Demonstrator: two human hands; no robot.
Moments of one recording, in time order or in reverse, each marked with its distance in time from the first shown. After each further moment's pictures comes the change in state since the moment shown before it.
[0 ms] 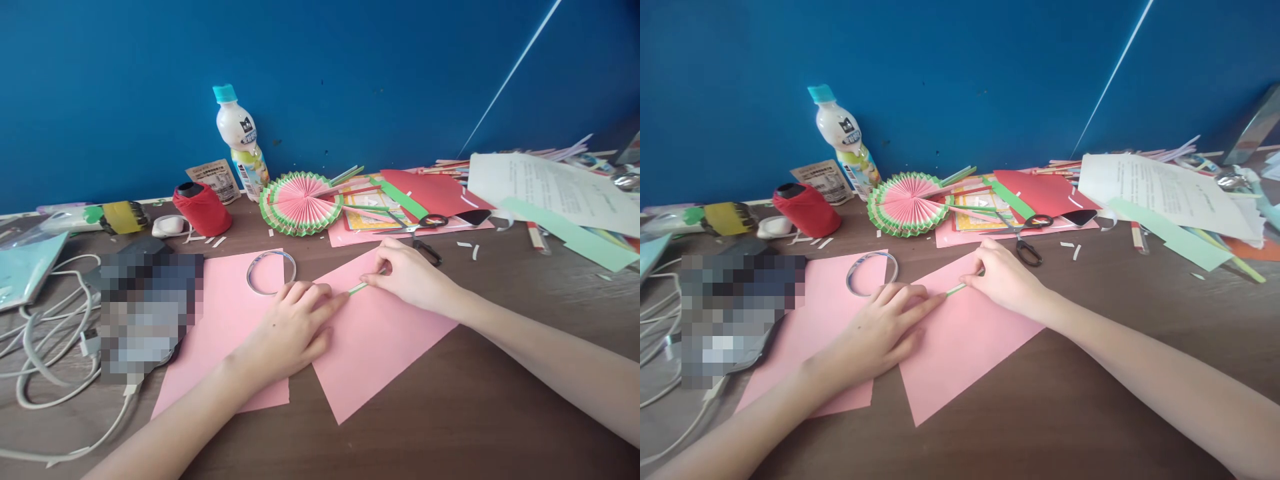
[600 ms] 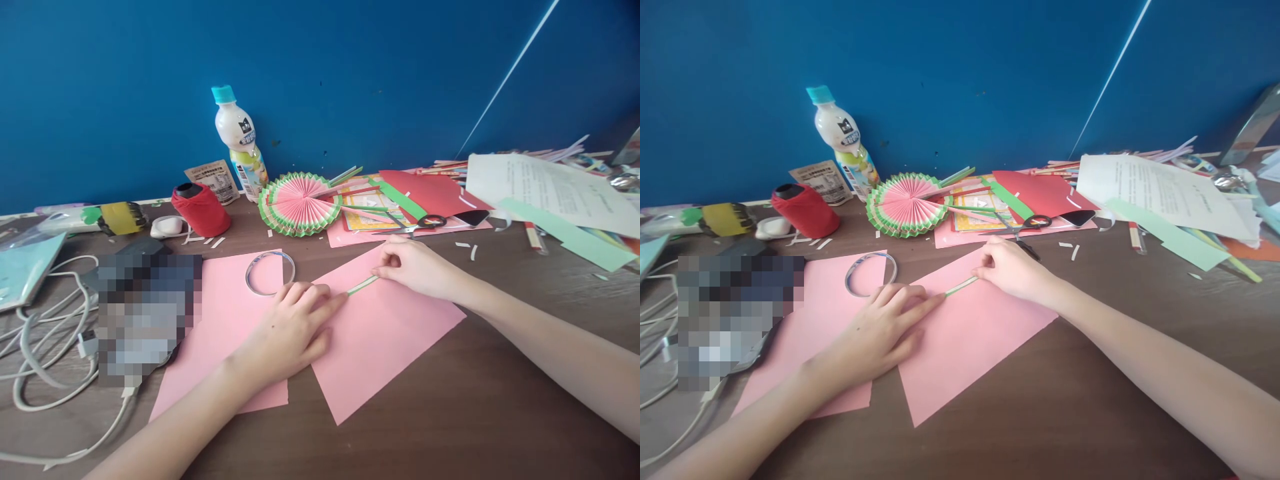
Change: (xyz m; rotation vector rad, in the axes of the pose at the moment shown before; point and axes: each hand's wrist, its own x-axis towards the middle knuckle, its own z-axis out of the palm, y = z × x) left_hand 0.000 0.000 0.001 -0.013 0.032 -0.004; right_hand 0.007 0.010 -0.016 -0.031 -0.117 0.044
